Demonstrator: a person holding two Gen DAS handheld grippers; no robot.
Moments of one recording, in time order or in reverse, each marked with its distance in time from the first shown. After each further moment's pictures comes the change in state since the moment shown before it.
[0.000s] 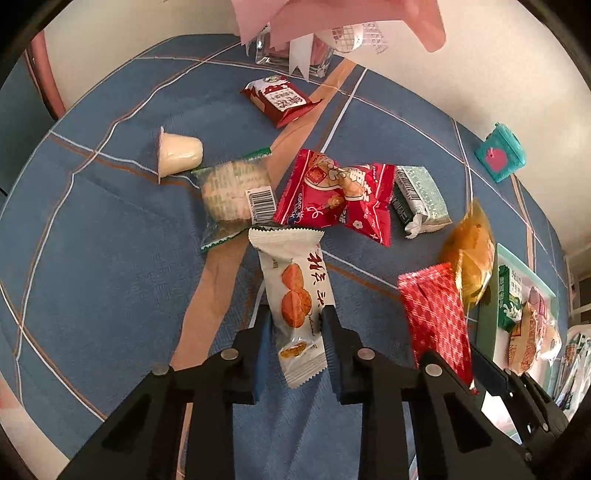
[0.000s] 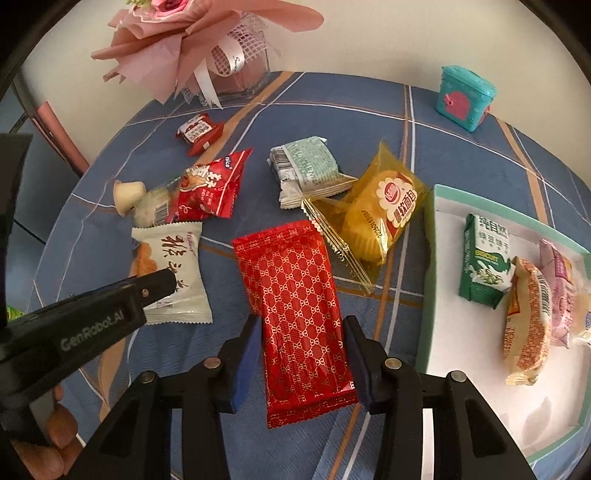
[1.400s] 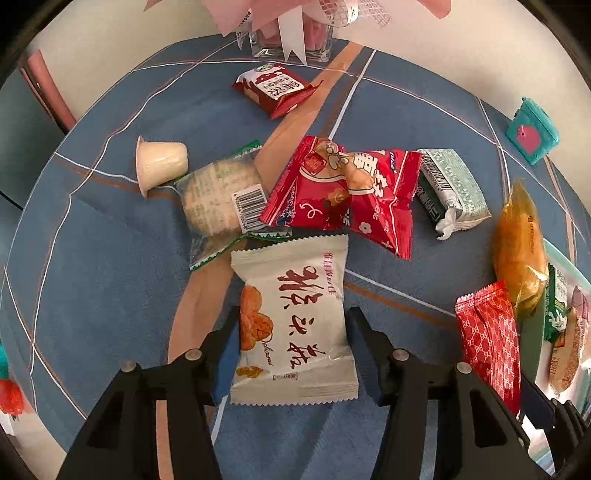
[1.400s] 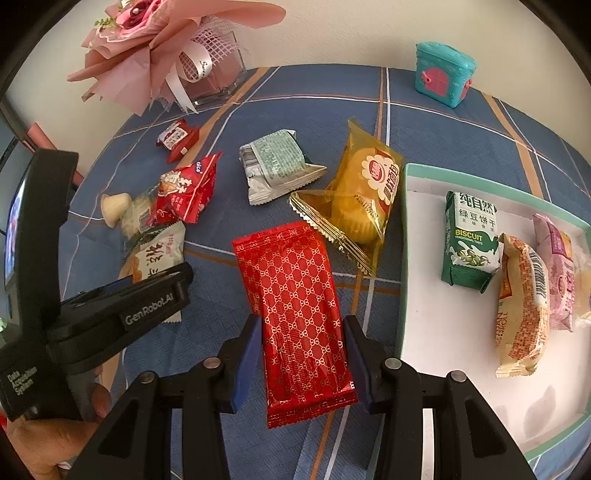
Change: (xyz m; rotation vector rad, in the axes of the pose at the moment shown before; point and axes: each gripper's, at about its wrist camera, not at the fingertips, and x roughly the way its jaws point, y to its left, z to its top) left arm 0.037 -0.026 0.010 0.058 0.009 0.165; right arm 0.019 -0.037 0.016 0.080 0.036 0.031
